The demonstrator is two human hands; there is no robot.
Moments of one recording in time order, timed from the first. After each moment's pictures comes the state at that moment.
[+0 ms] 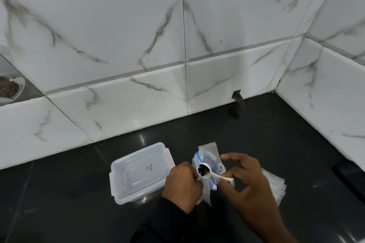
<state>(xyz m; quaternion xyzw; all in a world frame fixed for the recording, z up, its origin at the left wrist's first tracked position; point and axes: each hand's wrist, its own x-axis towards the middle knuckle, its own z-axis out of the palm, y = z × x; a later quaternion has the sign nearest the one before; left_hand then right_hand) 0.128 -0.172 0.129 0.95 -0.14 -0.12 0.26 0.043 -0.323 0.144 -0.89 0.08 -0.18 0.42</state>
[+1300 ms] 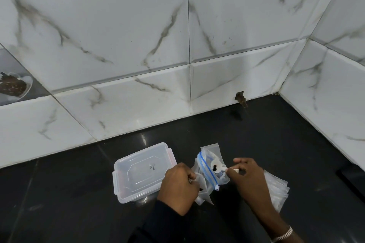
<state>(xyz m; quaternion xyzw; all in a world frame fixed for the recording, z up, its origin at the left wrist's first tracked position) 0.127 -0.154 0.129 0.94 -0.11 -0.13 0.31 0.081 -0.355 0.068 -0.85 0.28 -0.02 0.45</state>
